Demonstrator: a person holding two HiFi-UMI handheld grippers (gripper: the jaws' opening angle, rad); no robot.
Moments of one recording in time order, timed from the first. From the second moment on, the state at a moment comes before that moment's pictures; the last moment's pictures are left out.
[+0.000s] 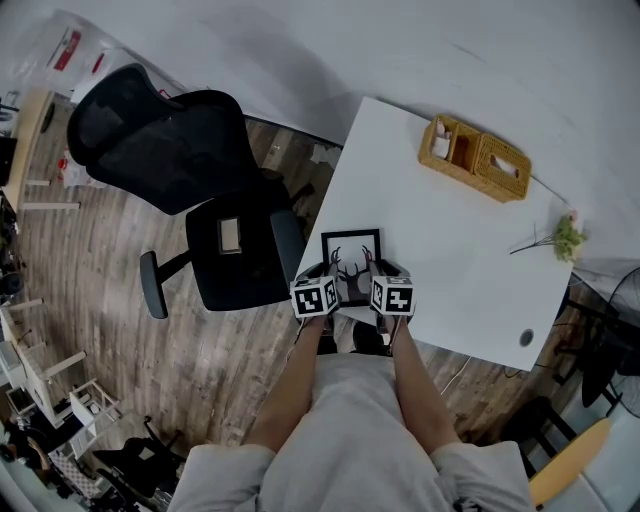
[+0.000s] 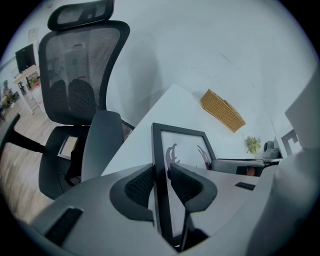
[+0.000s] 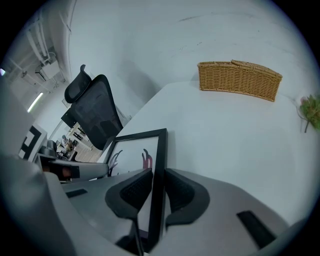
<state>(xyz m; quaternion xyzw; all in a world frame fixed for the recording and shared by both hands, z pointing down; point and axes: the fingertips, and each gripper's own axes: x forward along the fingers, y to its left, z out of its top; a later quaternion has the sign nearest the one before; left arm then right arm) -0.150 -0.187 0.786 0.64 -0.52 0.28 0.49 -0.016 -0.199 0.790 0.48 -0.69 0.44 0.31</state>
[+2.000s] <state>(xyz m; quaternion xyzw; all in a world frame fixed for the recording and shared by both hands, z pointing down) -0.145 -0.251 0.529 0.77 -0.60 0.11 0.20 -0.007 -0.259 0.532 0.59 -0.78 0.18 0.12</state>
